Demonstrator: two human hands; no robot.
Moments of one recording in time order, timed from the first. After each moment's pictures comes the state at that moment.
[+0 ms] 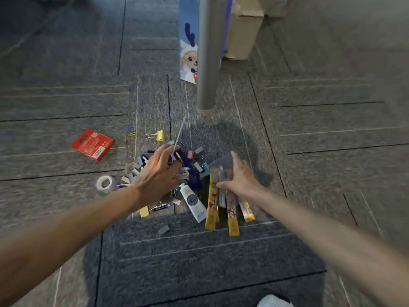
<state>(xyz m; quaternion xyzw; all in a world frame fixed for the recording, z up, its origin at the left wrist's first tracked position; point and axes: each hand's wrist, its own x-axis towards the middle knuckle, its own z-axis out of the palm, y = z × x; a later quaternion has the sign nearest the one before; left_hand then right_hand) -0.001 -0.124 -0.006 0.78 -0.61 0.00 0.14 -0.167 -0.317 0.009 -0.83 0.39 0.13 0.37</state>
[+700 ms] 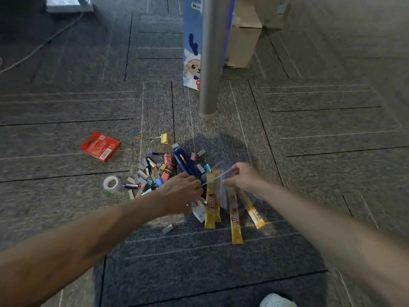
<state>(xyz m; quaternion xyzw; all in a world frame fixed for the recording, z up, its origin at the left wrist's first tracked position) -0.041 -0.139 -0.001 0.66 -0.74 -0.08 -0.10 -0.165 -0.324 0.018 -0.76 0.42 0.14 0.47</state>
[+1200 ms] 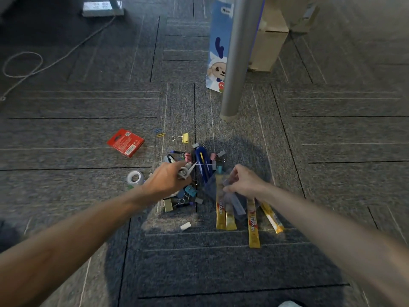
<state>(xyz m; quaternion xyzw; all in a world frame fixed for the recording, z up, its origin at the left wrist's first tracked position) -0.002 -0.090 0.027 0.84 -0.41 -0.24 0.27 -0.137 -0.291 0.017 -0.82 0.34 0.20 0.41</state>
